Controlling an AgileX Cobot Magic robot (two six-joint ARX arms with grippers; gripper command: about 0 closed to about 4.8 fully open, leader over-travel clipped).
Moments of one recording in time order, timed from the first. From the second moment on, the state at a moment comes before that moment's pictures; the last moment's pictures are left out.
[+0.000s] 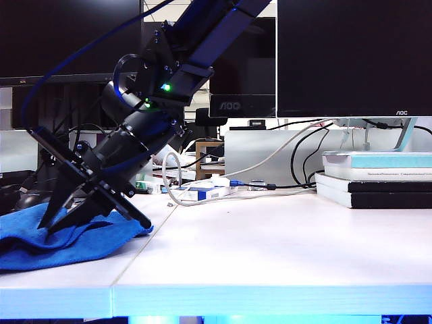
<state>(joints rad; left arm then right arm) -0.22 1.09 1.72 -1.25 0.31 0.19 0.82 2.44 2.01 -0.59 -0.63 0.73</state>
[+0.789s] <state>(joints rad) -0.22 1.09 1.72 -1.26 0.31 0.19 0.90 2.53 2.14 -0.50 -0.68 0.81</state>
